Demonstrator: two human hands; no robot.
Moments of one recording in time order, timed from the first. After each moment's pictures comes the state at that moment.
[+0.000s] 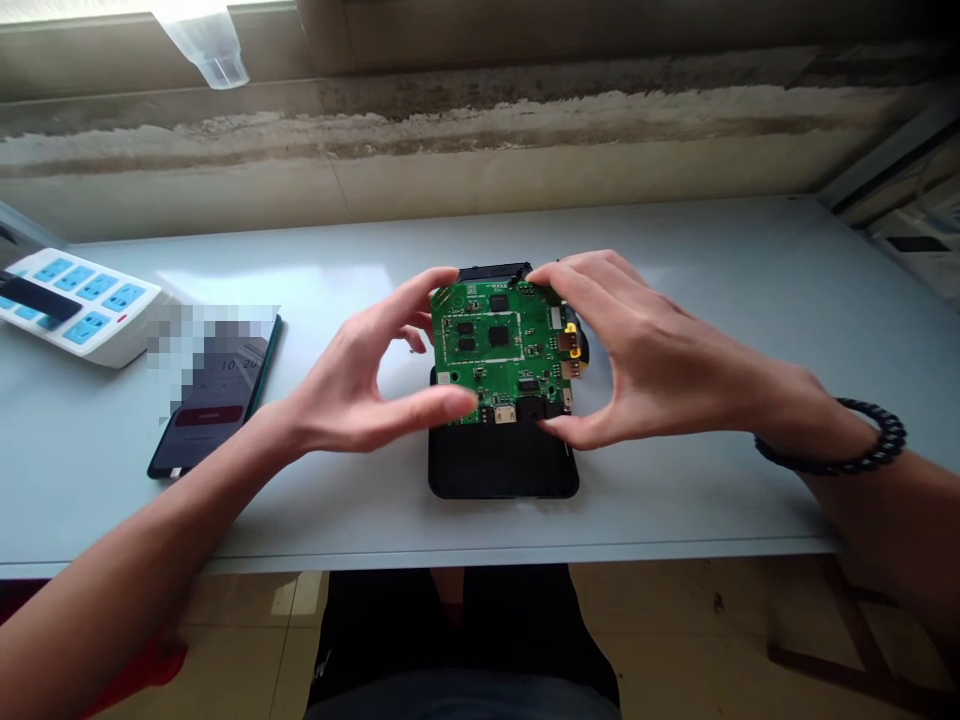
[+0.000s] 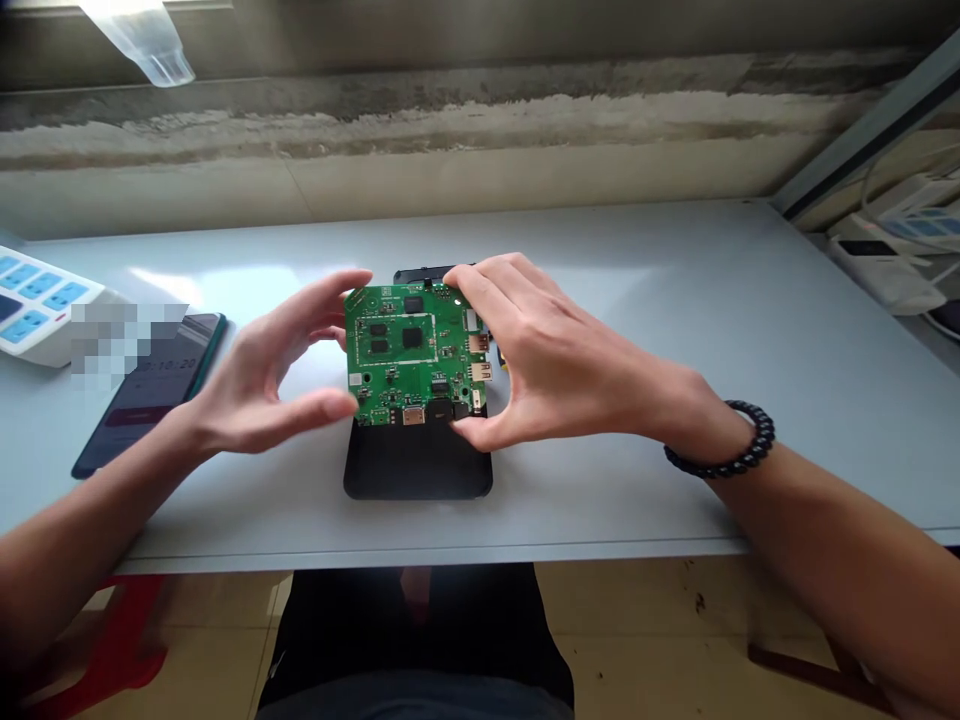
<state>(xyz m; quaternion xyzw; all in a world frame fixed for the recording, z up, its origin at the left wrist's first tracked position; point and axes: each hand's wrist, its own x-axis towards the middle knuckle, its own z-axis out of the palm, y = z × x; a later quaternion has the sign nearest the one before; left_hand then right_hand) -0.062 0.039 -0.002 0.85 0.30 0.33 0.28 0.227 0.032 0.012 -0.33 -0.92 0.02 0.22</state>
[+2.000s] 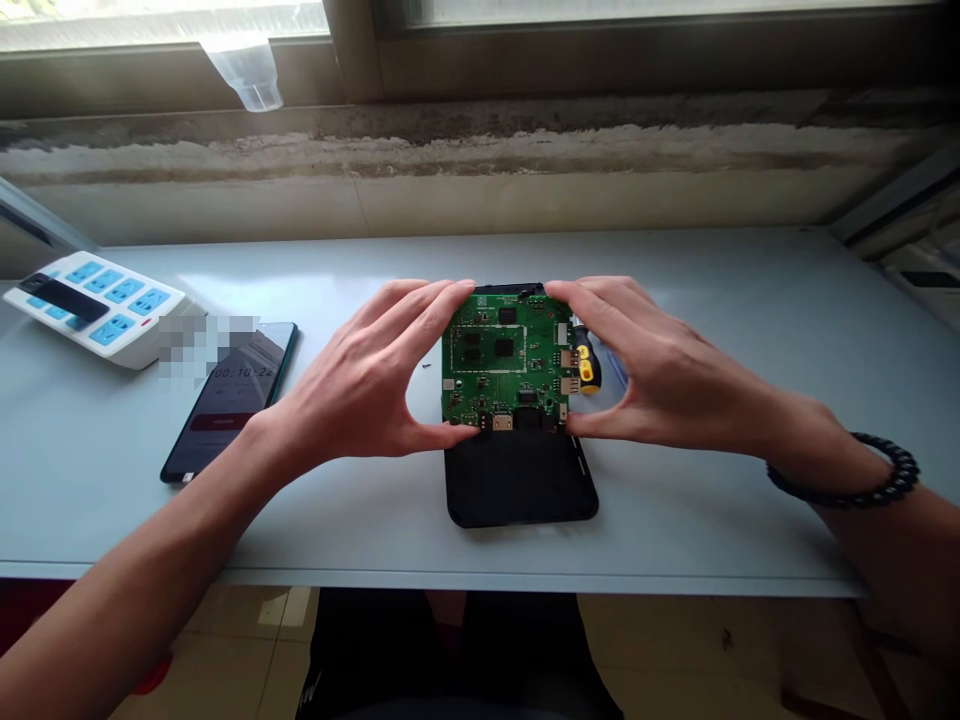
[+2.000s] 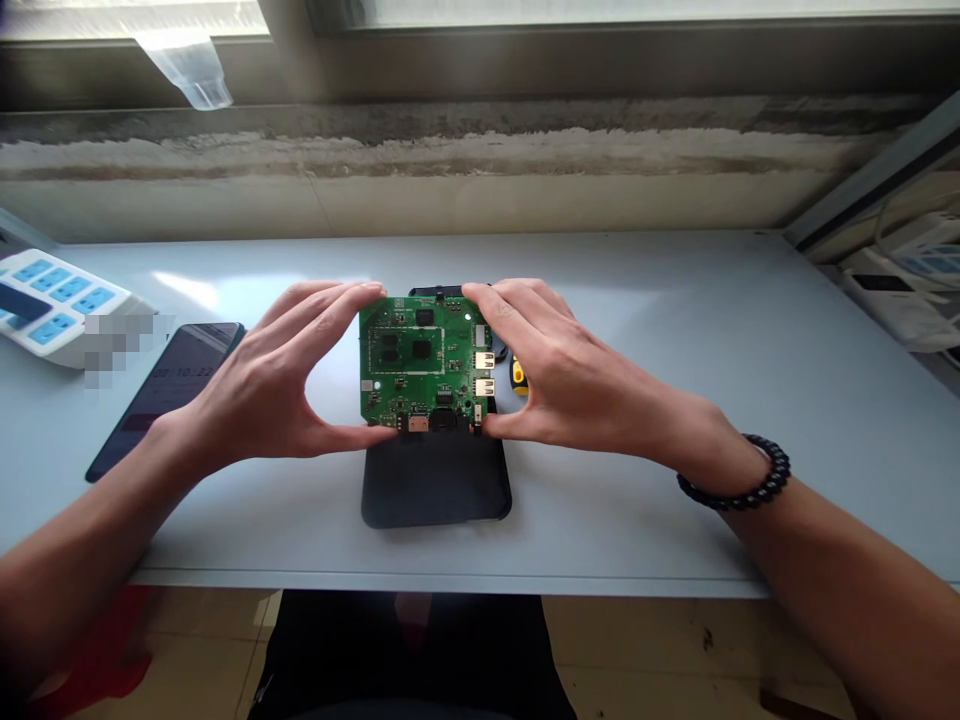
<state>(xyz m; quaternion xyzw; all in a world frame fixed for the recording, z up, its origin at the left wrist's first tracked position) -0.067 0.041 0.009 0.92 0.27 0.26 -0.06 0.239 0.045 0.005 -0.31 -0.93 0.01 0.21</state>
